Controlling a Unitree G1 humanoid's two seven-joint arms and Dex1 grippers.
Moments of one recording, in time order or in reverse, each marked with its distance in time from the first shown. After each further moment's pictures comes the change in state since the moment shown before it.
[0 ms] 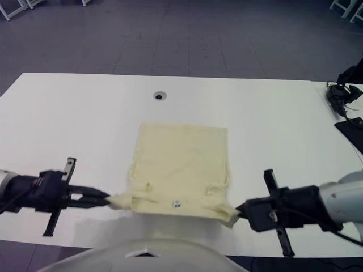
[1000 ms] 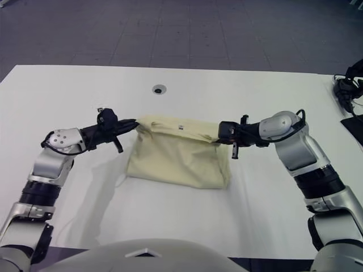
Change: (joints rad) left arm -0.567 -0.479 -0.385 0.779 0.561 -0.344 0.432; right arm -0.863 0.352 0.905 0.880 -0.462 -0.116 -0.262
